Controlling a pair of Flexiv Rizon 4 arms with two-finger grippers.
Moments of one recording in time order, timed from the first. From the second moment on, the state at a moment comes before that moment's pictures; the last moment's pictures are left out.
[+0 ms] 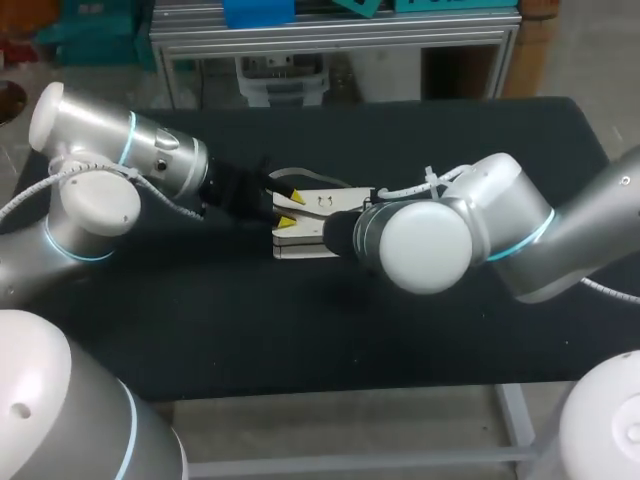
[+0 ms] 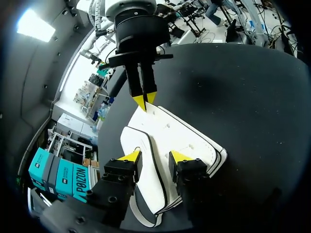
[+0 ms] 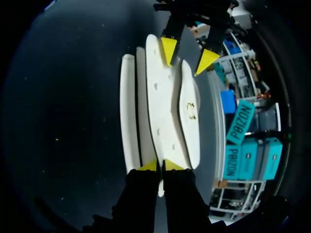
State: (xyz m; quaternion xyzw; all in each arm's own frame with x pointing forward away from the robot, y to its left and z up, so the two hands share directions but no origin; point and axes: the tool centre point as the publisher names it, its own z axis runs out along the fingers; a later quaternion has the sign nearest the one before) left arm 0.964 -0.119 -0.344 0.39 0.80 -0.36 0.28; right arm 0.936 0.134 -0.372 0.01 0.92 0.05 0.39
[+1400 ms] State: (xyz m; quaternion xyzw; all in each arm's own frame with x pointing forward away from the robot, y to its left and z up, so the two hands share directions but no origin) left arm 1.015 -0.114 -0.311 0.27 0.85 -0.42 0.17; right arm 0.936 0.135 -0.372 0.01 0.92 0.05 0.39
